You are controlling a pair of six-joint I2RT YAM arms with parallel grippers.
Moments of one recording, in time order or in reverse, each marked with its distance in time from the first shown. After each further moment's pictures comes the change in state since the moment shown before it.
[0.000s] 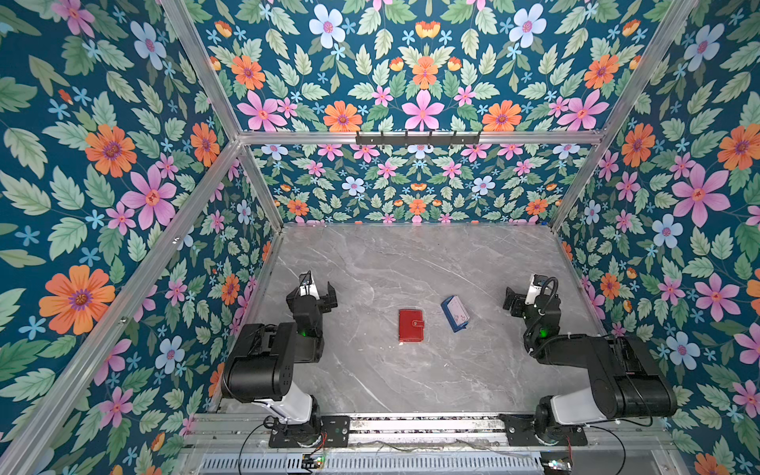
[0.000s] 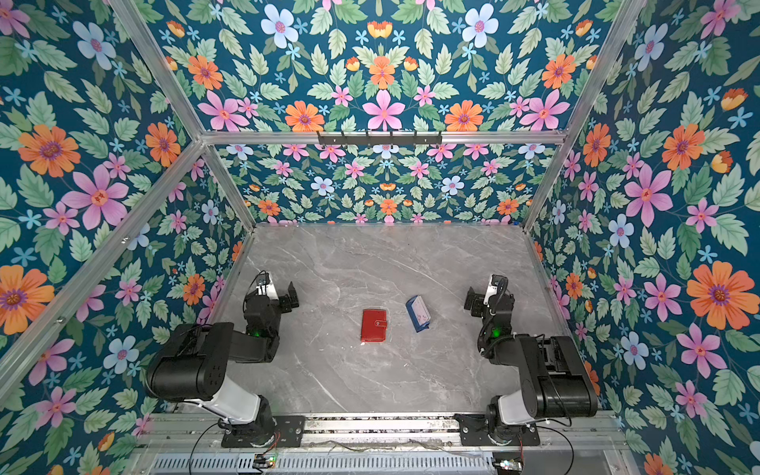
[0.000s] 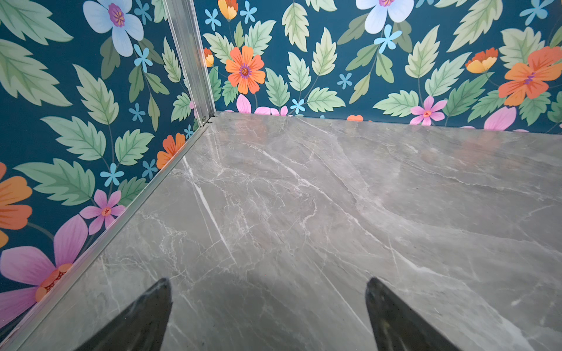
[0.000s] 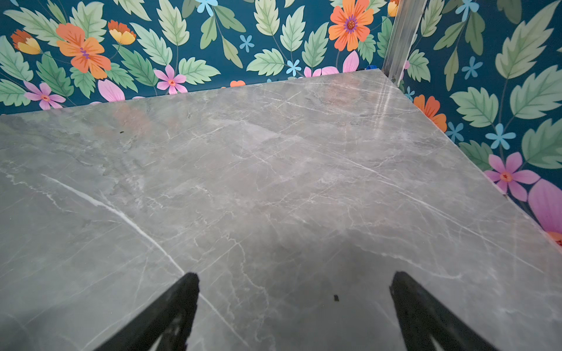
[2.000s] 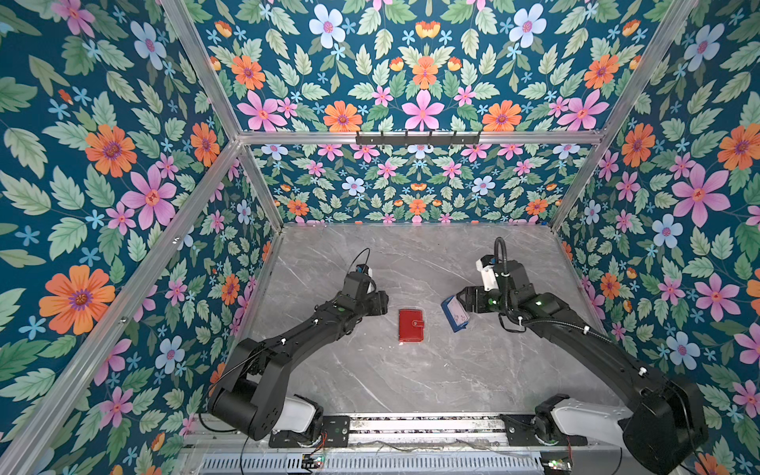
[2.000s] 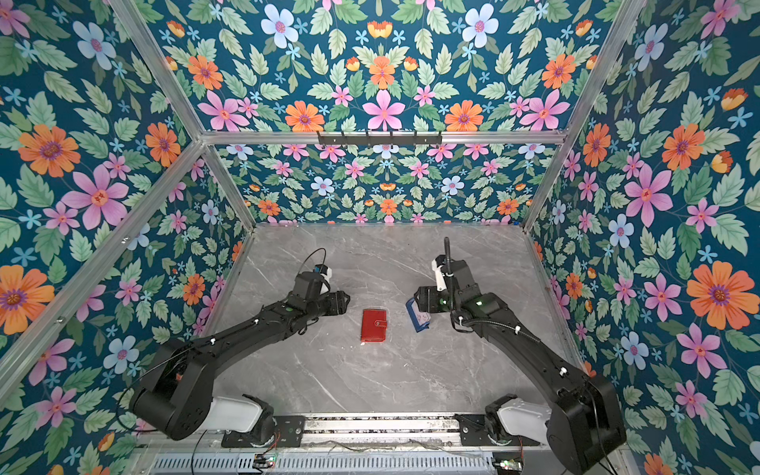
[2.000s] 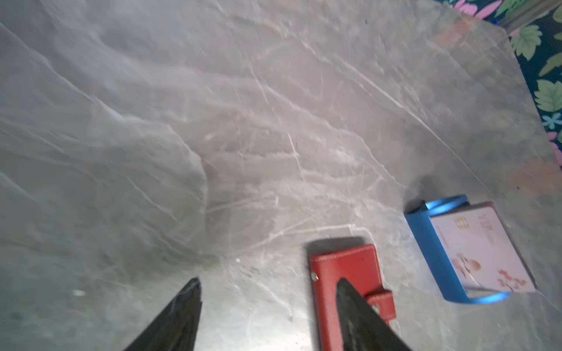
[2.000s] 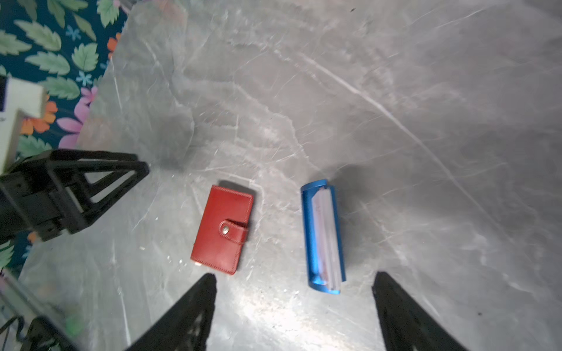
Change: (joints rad) left arm -0.473 -0.148 0.409 -1.116 0.288 -0.457; right arm 0.500 -0.189 0.648 -1.298 -0.246 0.274
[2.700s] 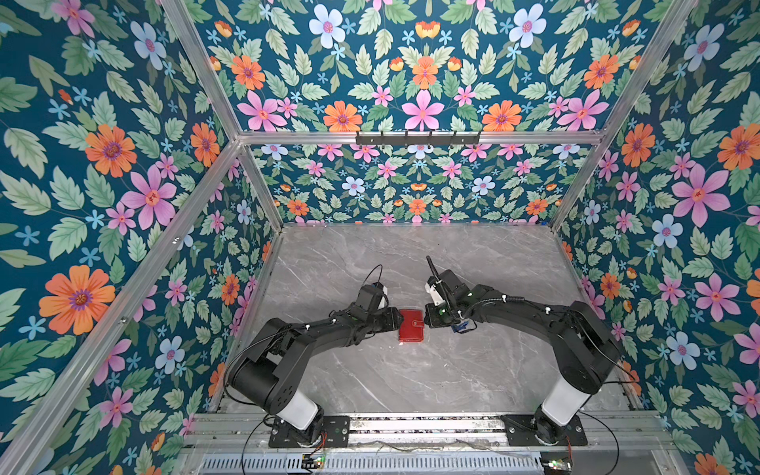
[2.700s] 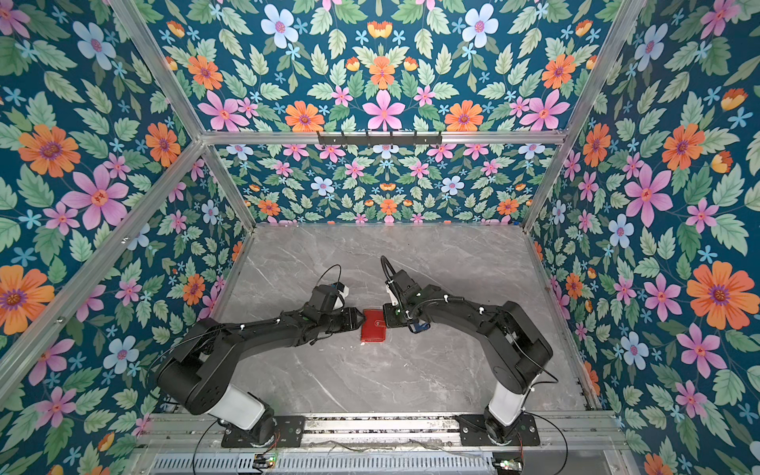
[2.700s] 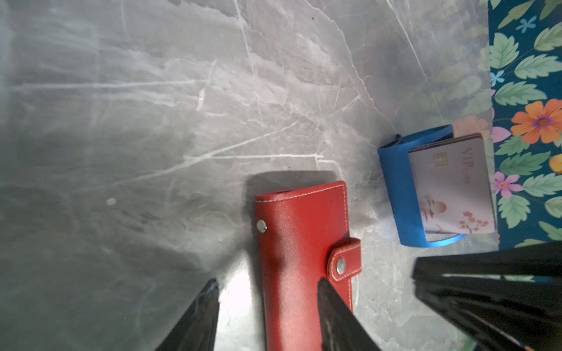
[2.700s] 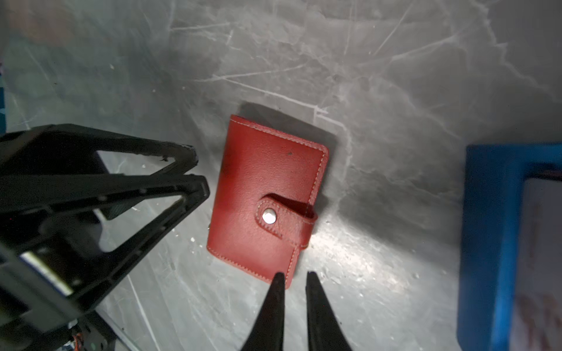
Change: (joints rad) left arm -0.082 0.148 -0.067 0.165 0.186 -0.174; right arm 0.207 0.484 0.164 0.043 -0.085 0.156
